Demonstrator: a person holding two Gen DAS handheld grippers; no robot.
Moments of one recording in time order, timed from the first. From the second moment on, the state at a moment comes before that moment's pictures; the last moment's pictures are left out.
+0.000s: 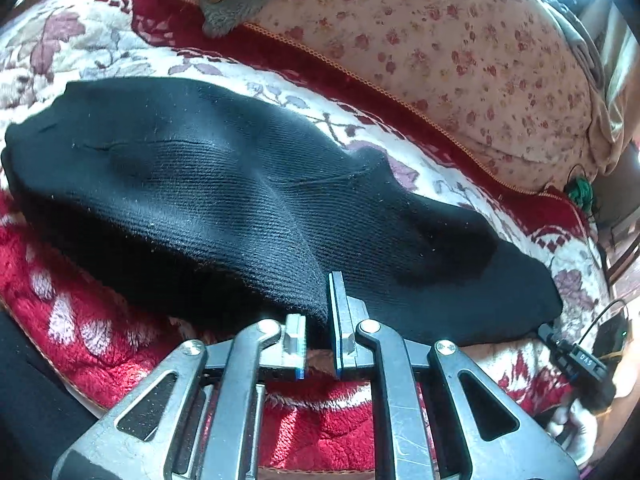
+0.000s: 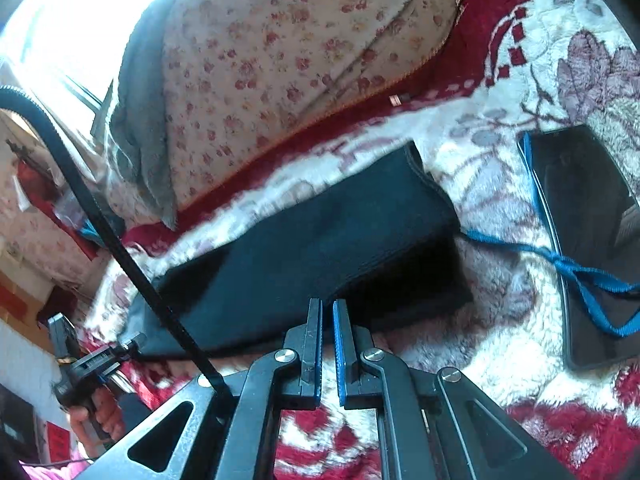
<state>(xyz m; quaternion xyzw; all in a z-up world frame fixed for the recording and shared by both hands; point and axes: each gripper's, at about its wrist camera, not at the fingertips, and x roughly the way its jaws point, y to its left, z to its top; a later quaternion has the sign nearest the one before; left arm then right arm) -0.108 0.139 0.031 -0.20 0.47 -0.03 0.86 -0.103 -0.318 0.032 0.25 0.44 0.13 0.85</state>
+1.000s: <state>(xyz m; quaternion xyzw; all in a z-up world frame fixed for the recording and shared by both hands) -0.140 0.319 0.041 -0.34 0.41 0.11 0.84 -0.075 0.035 0.065 0.02 0.45 0.46 0.77</state>
